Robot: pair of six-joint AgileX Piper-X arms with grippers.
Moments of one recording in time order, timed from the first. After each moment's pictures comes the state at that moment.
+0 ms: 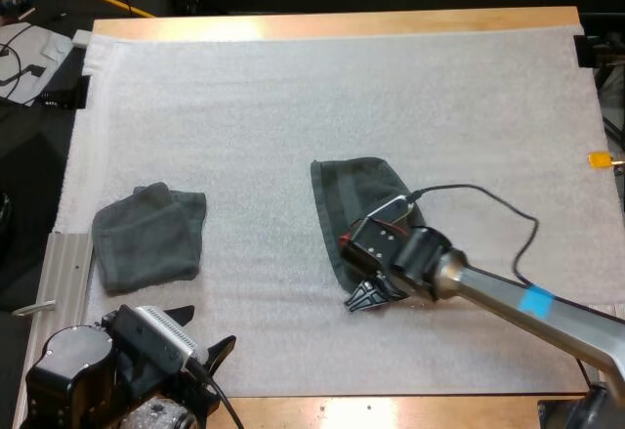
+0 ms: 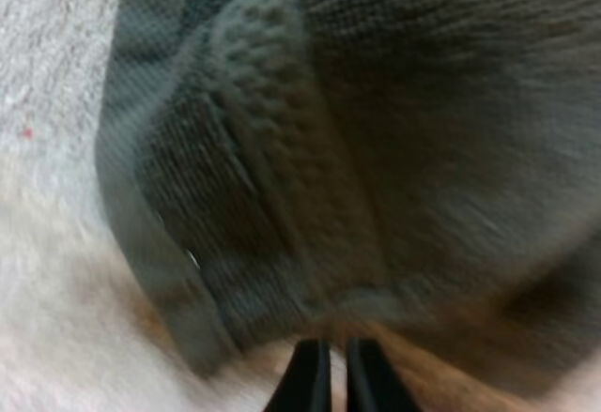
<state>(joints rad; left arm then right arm) -0.32 0.32 -0.84 1.33 0.34 -1.69 0.96 1.62 -1.05 0.92 0.17 -1.49</state>
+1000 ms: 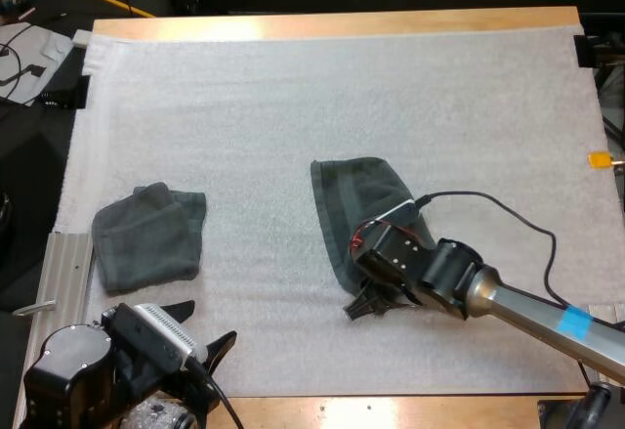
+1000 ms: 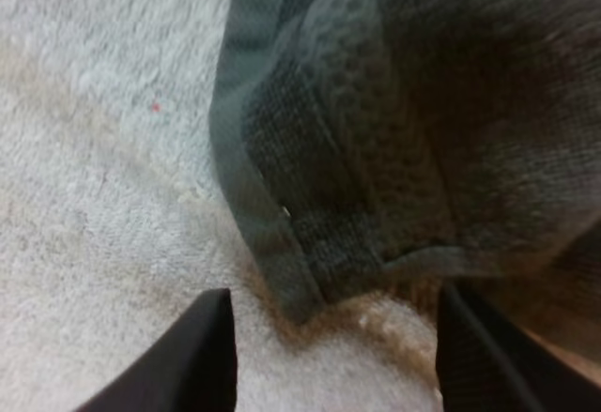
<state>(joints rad) -0.32 0.32 -0.84 1.30 0.34 -1.69 0.96 1.44 -0.96 0.84 0.11 -1.50</state>
